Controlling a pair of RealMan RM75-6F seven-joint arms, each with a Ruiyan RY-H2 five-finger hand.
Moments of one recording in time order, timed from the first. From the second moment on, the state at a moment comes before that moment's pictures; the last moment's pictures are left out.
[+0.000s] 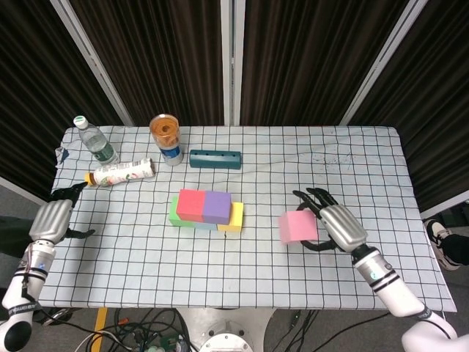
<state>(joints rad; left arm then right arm) -0.40 -1.12 -0.13 -1.70 1.08 1.09 0.12 0.56 -1.06 0.12 -1.89 -1.42 1.04 0.17</state>
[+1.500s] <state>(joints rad) -0.38 -1.17 -0.10 -1.65 1.17 1.11 0.09 1.45 -1.46 0.39 -1.85 -0.10 1.20 -0.59</state>
